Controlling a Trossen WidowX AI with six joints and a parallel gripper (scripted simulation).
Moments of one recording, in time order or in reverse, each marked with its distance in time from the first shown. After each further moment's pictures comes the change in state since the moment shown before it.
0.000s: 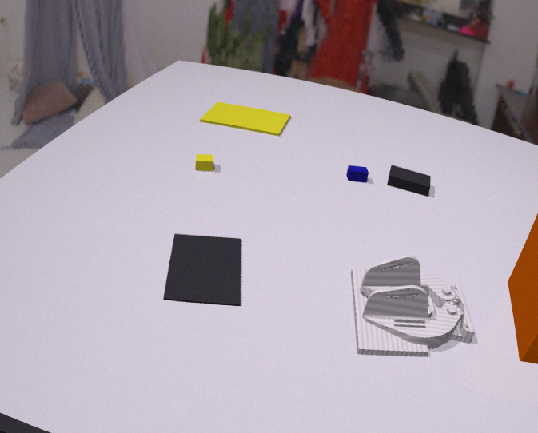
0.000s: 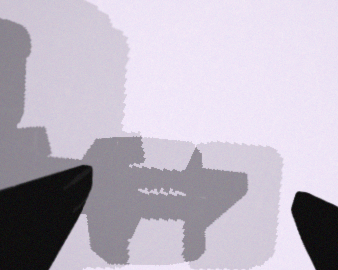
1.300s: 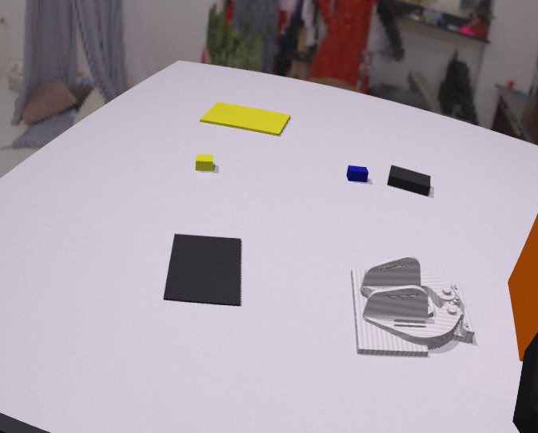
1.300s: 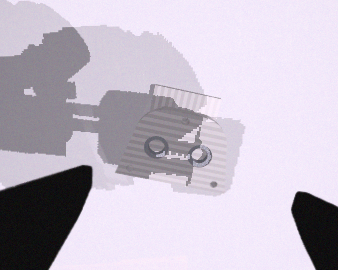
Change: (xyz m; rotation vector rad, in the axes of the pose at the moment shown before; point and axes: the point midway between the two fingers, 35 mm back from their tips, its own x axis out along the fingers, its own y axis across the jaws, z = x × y) arm -0.121 -0.047 -0.233 0.428 0.324 0.093
